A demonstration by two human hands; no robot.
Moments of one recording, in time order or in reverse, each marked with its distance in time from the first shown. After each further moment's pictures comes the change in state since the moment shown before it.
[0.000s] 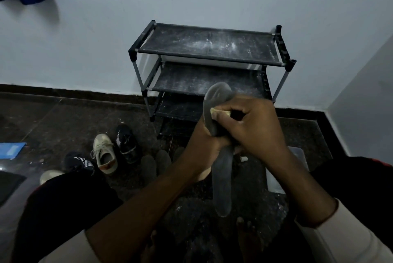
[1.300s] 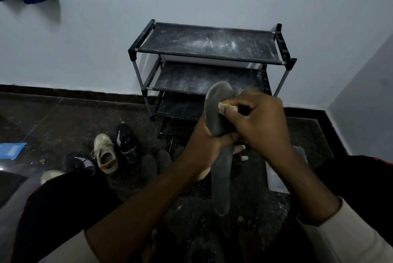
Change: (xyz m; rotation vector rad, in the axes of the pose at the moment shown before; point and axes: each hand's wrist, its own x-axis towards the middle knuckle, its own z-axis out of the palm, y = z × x) left_hand -0.005 -0.001 -0.008 -0.106 -0.079 -0.044; right_hand 0.001 0.005 -0.004 -0.043 0.081 0.023
